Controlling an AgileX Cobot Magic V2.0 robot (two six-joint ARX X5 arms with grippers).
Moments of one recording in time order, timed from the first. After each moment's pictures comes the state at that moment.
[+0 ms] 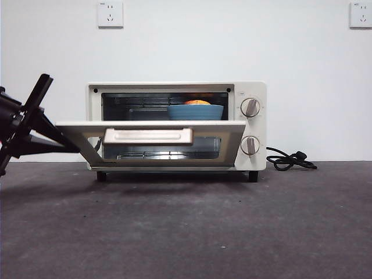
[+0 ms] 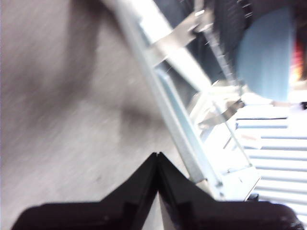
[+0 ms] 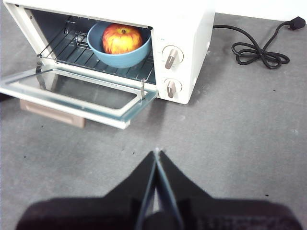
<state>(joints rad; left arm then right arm) 0.04 1.67 0.77 0.24 0.87 -0.78 0.51 0.85 1.07 -0.77 0.13 0.09</state>
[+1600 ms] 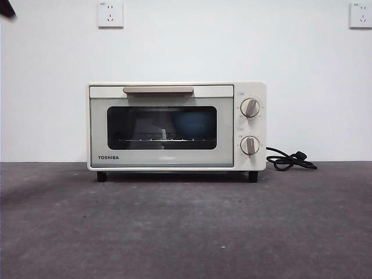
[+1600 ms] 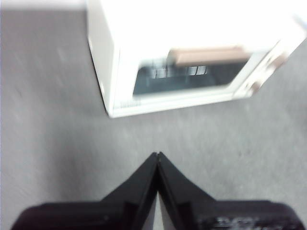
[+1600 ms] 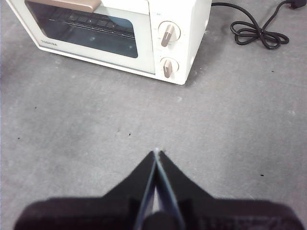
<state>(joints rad) 0.01 0.98 1.12 -0.72 0.38 -0.01 0.51 0.85 1.07 -0.84 0.13 0.09</state>
